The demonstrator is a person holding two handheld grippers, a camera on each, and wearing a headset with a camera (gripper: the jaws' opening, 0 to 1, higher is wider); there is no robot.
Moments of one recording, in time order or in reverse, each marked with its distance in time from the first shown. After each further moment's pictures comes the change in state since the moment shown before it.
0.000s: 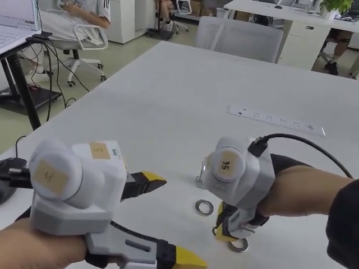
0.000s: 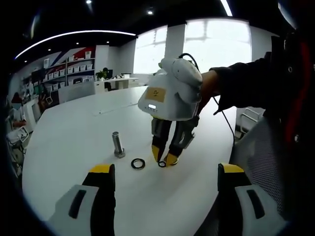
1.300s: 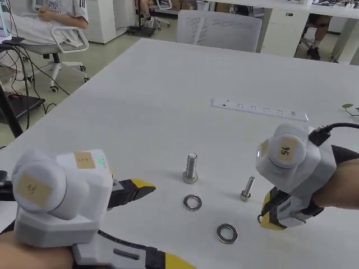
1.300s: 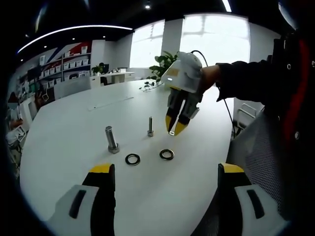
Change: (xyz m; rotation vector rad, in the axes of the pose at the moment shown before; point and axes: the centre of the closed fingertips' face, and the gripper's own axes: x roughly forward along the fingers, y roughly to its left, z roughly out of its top) left arm 0.008 -0.005 -0.010 0.000 0.057 -0.031; right arm -0.027 -0.016 -0.091 0.217 0.000 -0.079
